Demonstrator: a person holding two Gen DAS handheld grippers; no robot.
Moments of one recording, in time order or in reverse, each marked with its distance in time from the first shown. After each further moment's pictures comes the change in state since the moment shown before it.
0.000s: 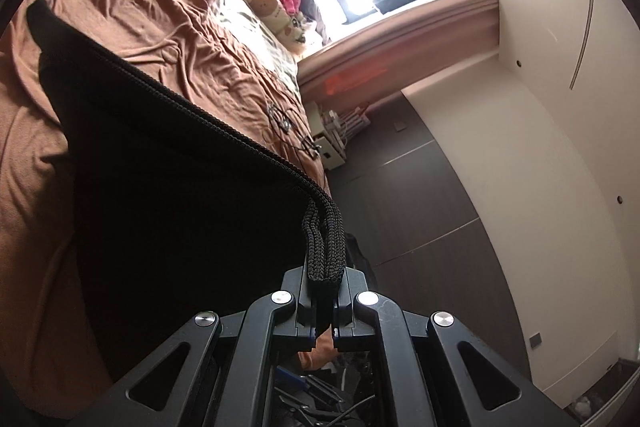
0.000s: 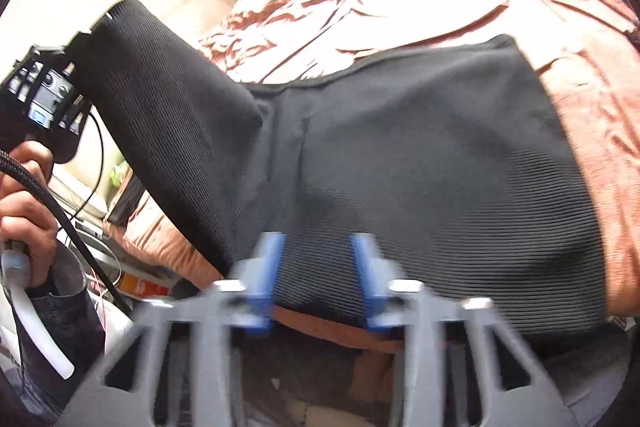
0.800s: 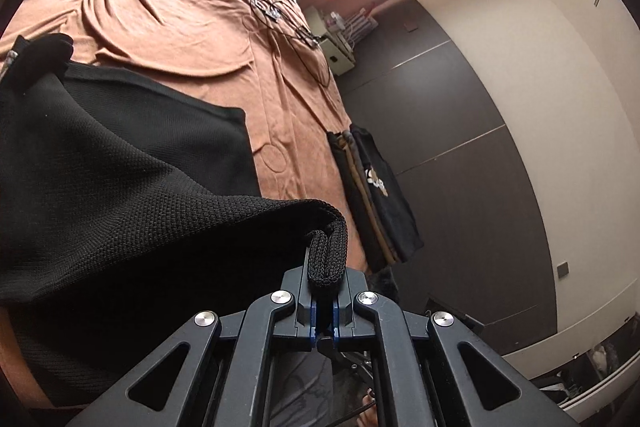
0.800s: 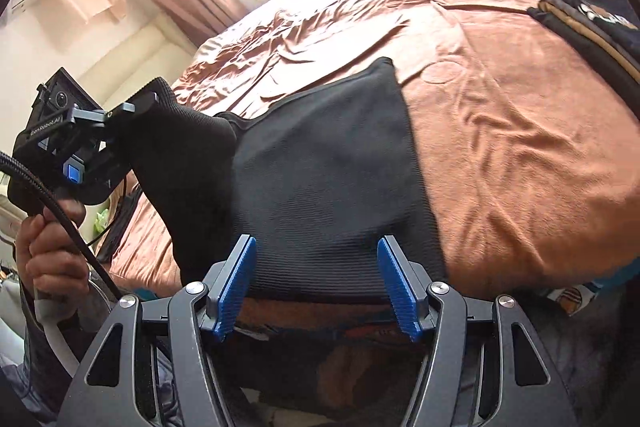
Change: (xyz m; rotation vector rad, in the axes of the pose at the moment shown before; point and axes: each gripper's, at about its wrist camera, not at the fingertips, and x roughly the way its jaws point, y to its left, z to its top) left arm 0.143 -0.021 -0.082 0.085 0.336 0.078; right arm -0.105 -0.066 -0.057 0.134 -0.102 -0.075
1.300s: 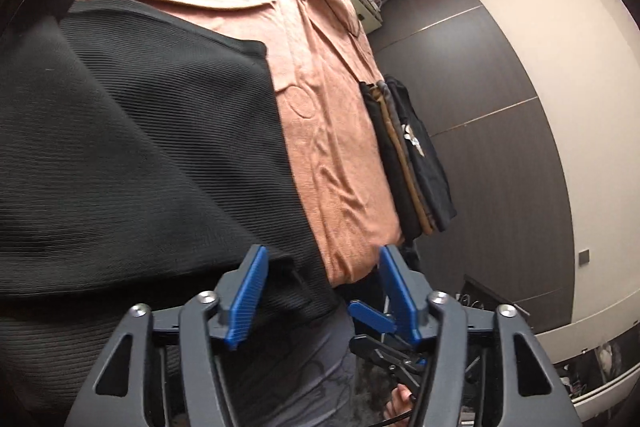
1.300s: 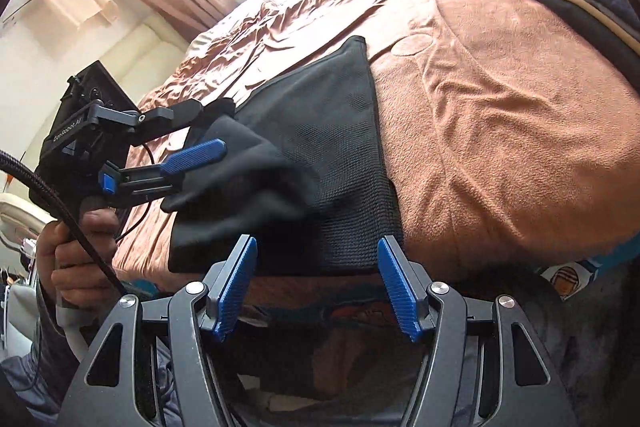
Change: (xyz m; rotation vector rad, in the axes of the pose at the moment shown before) left arm 0.056 0.022 -0.017 -0.032 0.123 0.091; right arm -0.001 -0.024 -0.005 0.024 0.056 0.029
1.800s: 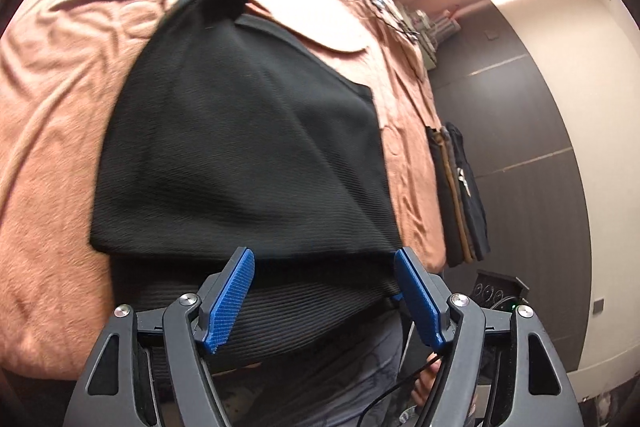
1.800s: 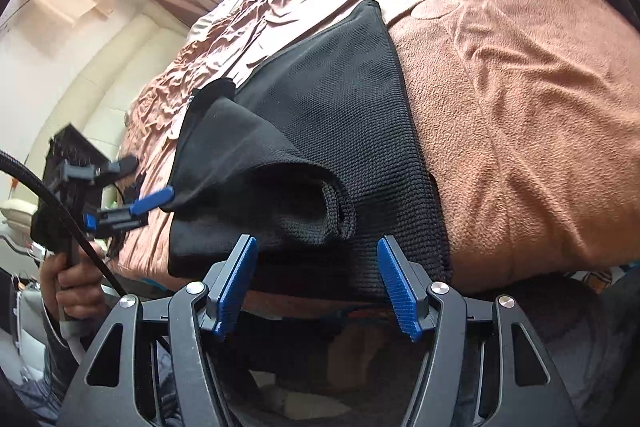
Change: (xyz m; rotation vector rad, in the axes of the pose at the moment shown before) left arm -0.071 0.079 -0.020 -0.156 -0.101 0.128; right arm 0.053 -0.005 0.017 0.065 0.075 0.049
